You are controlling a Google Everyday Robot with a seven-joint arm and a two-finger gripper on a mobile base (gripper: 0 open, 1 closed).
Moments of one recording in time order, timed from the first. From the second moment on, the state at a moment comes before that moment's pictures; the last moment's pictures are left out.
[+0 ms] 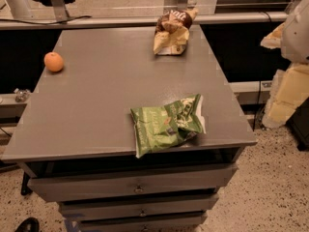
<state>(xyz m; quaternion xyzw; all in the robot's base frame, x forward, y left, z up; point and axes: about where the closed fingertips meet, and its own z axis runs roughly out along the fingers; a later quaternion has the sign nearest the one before) 0.438 -0.217 0.977 -0.60 0.78 -0.03 0.16</state>
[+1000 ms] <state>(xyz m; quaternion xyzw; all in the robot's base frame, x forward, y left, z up) 0.513 -0.202 0.938 -0.58 0.77 -0.01 0.25</state>
